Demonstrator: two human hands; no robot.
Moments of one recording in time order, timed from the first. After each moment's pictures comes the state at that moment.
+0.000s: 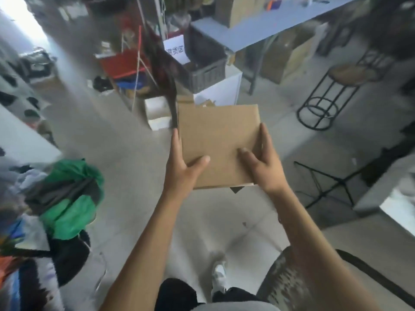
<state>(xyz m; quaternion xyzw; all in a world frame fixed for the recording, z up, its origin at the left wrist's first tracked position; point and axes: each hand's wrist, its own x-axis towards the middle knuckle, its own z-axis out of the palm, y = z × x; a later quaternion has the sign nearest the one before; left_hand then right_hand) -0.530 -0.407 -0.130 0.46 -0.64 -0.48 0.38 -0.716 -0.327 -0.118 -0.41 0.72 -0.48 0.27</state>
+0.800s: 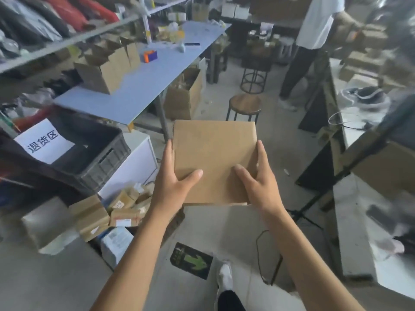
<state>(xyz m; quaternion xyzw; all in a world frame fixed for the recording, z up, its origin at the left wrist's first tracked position) -0.930 -0.733 -0.107 0.23 -0.75 -0.57 0.23 -1.038 -0.559 -0.099 -0.21 0.79 -0.56 0.09</state>
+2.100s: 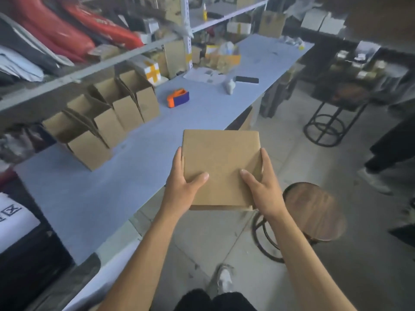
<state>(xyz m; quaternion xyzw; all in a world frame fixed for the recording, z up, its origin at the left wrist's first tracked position) -1.614 -1.232 -0.145 0.36 -0.68 -0.57 0.29 -1.767 -1.099 -0.141 -0.29 0.75 -0.55 0.23</state>
